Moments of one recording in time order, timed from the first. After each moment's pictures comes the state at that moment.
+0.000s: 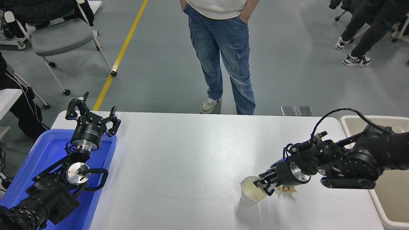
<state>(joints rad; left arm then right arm) -0.58 0.29 -0.81 -0.47 -0.06 -0.51 -0.60 1.41 -0.34 -0.85 1.24 -1.28 -0.07 0.24</state>
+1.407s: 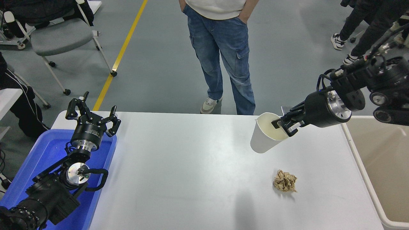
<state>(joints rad) -0.58 0.29 -0.81 -0.47 -0.06 -0.51 -0.60 2.08 -0.66 -0.87 1.58 -1.12 0.20 0.29</state>
